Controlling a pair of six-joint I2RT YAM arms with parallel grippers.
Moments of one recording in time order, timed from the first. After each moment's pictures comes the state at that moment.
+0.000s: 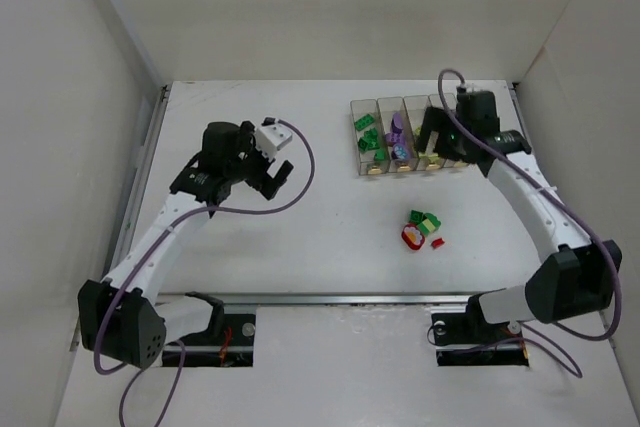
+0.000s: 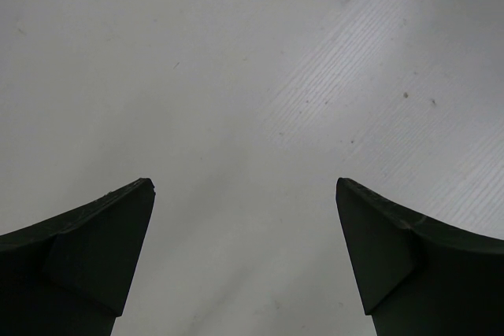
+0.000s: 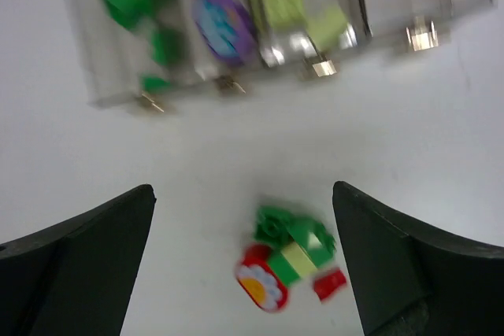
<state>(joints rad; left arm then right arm) -0.31 1.16 0.96 -0.40 0.32 0.44 0.23 1.40 1.32 -0.63 0.02 0.40</state>
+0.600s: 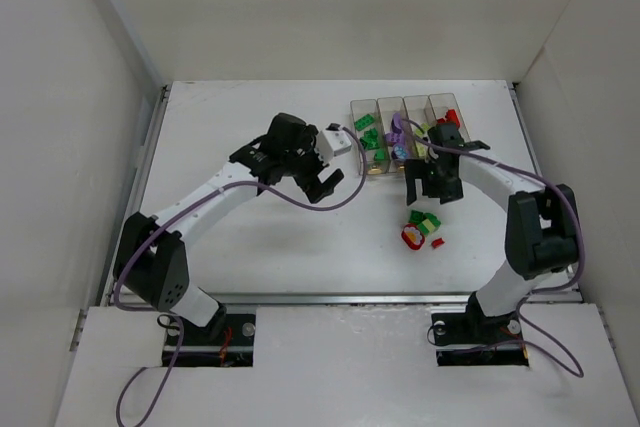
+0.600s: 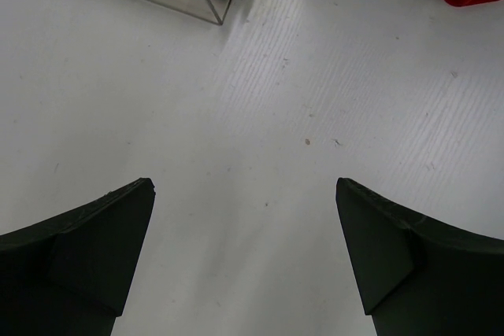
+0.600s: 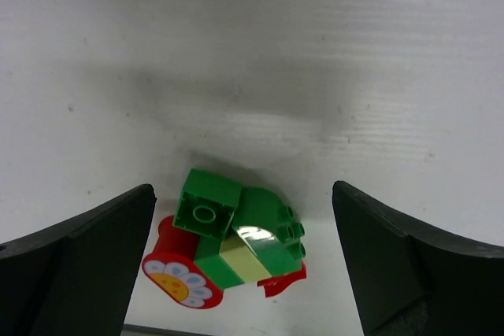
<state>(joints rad) -0.60 1.50 1.19 -0.44 0.35 0.43 0.21 1.63 1.09 -0.69 -0.05 0.19</state>
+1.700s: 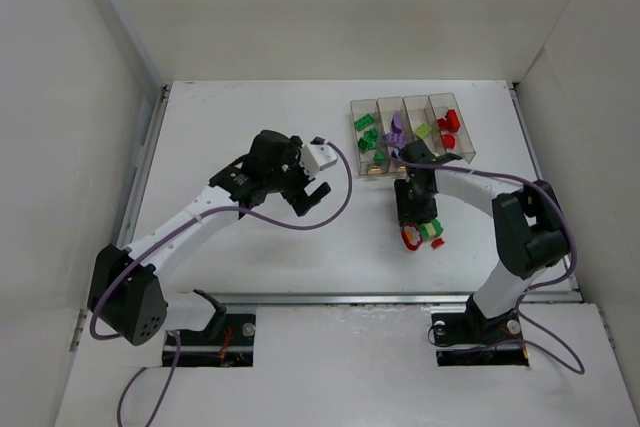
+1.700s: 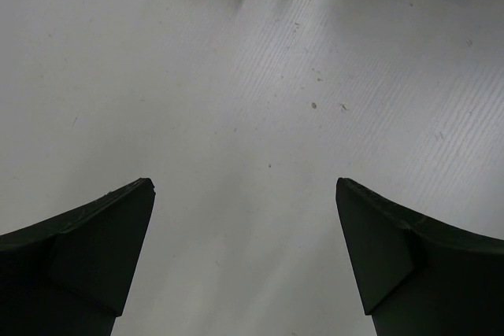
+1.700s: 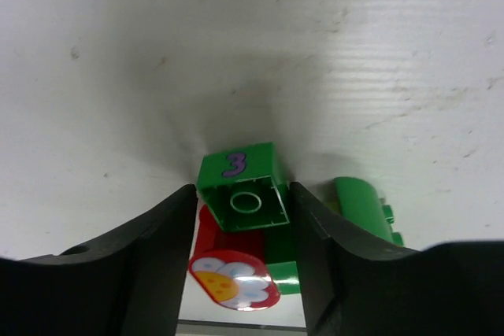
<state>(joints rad) -0.59 1.30 1.01 -0.40 0.27 0.43 0.38 1.70 1.04 -0.71 0.02 0.35</state>
